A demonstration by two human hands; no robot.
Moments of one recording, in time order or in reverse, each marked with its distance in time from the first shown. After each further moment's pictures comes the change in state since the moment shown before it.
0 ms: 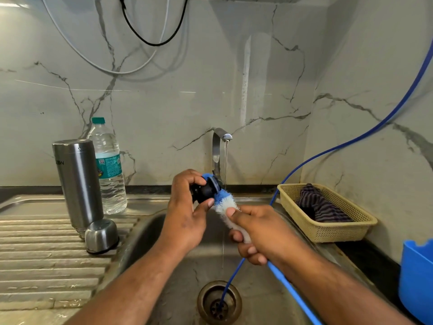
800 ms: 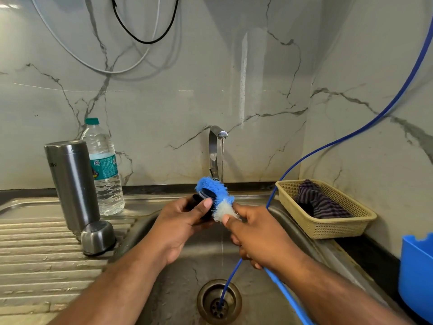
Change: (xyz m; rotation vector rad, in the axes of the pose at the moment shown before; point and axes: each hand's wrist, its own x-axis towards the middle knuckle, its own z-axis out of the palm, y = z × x) left_hand -0.002 0.006 -0.004 -0.723 -0.179 -0.740; right_hand 0.005 0.017 -0.003 -0.351 0.120 -0.186
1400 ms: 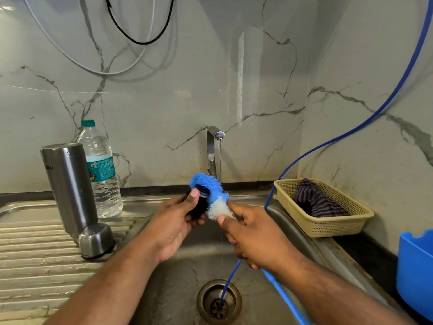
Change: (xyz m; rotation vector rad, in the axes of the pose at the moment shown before) left_hand 0.007 0.005 -0.007 -0.050 -0.004 -0.003; right_hand -0.004 -0.003 0.001 0.017 -0.030 -0.080
